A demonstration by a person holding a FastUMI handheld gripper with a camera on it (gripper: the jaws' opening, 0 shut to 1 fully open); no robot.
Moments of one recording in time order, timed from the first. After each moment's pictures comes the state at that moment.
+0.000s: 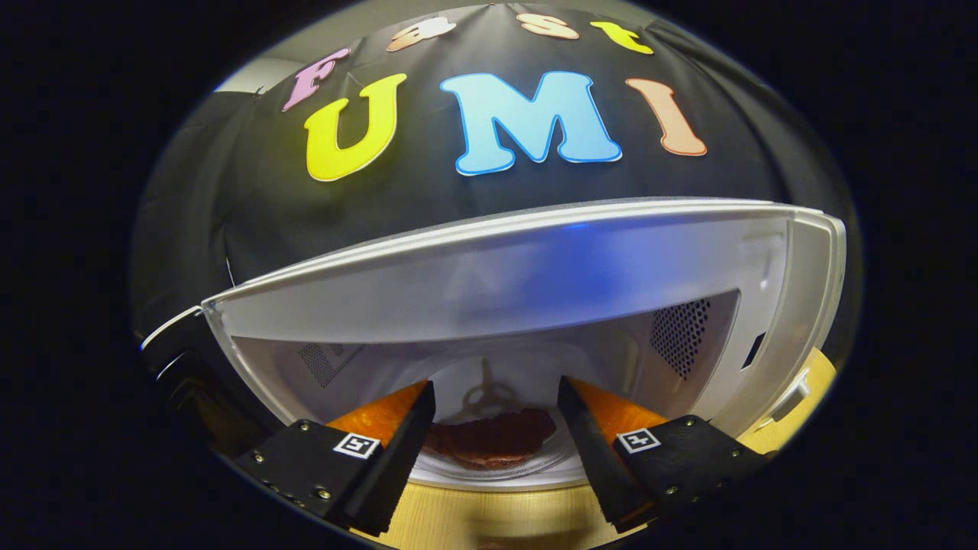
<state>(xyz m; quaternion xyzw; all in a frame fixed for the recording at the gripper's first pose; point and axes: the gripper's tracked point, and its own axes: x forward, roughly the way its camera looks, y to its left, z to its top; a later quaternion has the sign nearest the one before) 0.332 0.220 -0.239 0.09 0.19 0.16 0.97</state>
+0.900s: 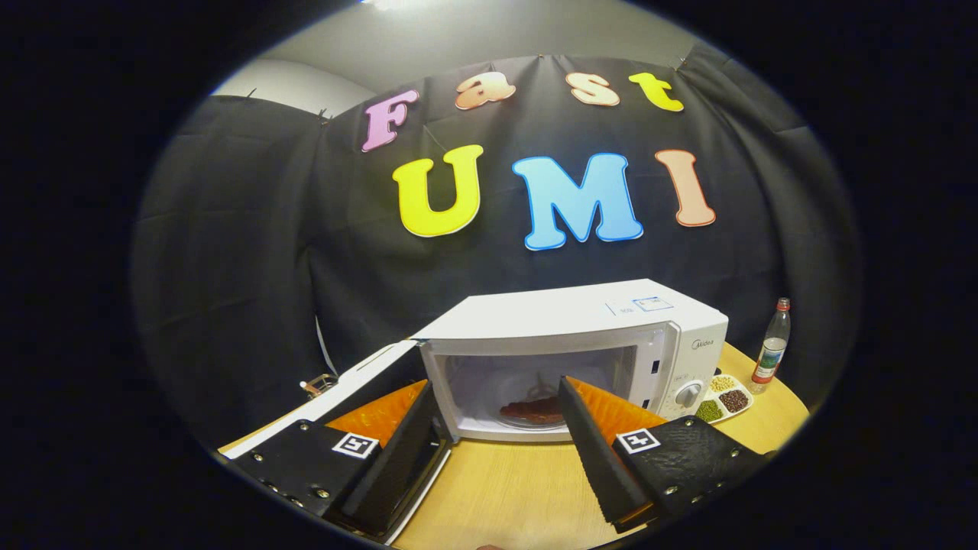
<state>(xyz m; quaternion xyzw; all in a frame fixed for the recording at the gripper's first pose) 0.123 0.210 -0.090 0.09 0.10 0.23 0.96</state>
